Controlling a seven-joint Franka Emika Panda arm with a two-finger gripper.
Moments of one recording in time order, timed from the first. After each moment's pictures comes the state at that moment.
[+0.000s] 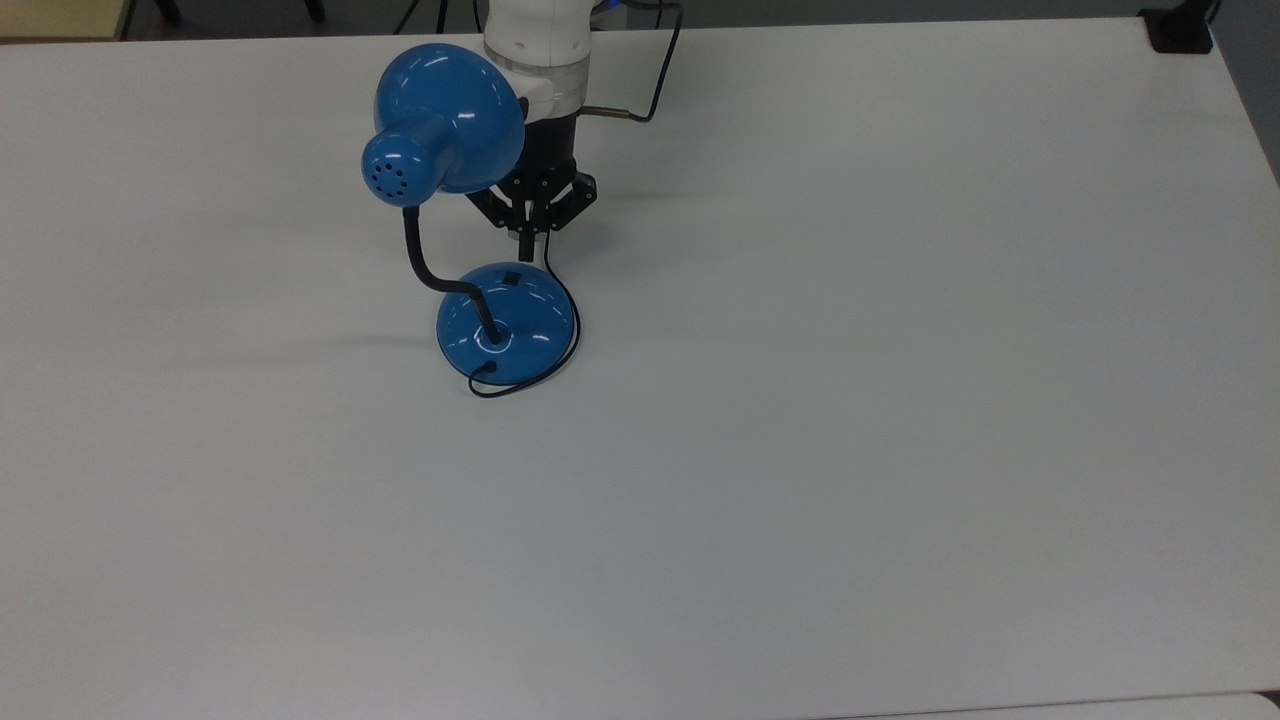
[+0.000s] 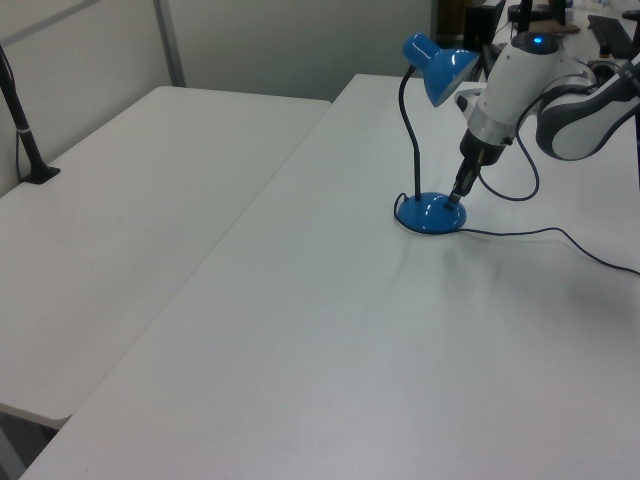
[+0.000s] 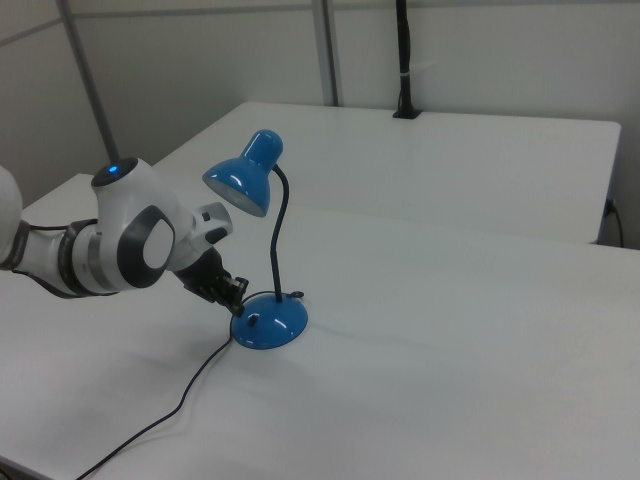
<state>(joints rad) -0.12 0.02 0.15 -2.37 -0.32 2.72 0.20</state>
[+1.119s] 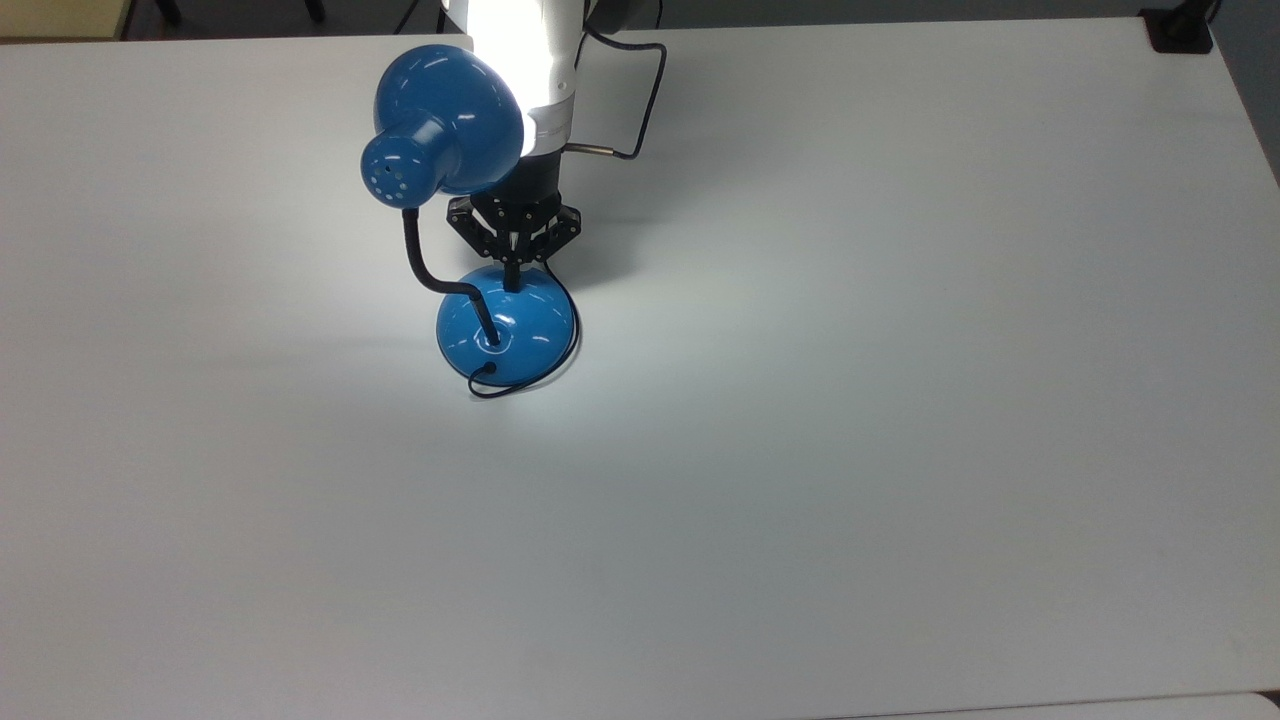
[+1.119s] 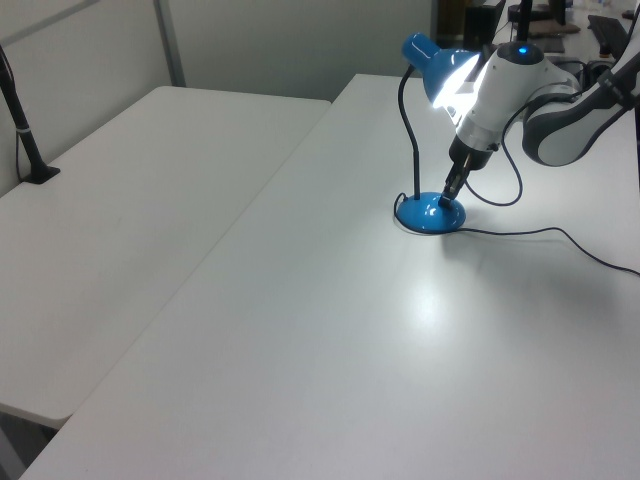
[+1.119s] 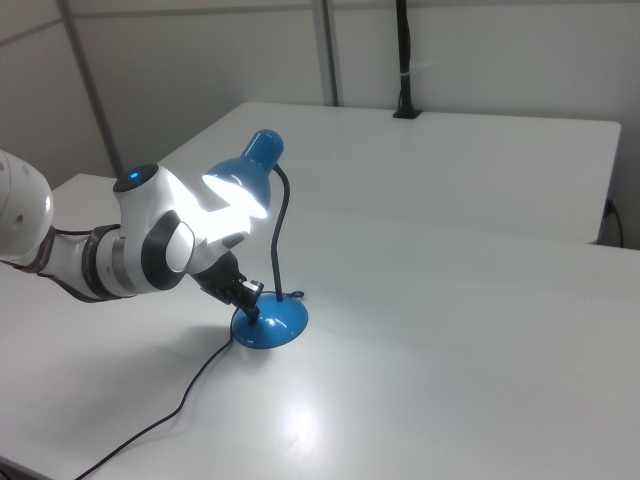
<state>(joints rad) -0.15 0.11 0.14 -2.31 -0.38 2.75 0.26</state>
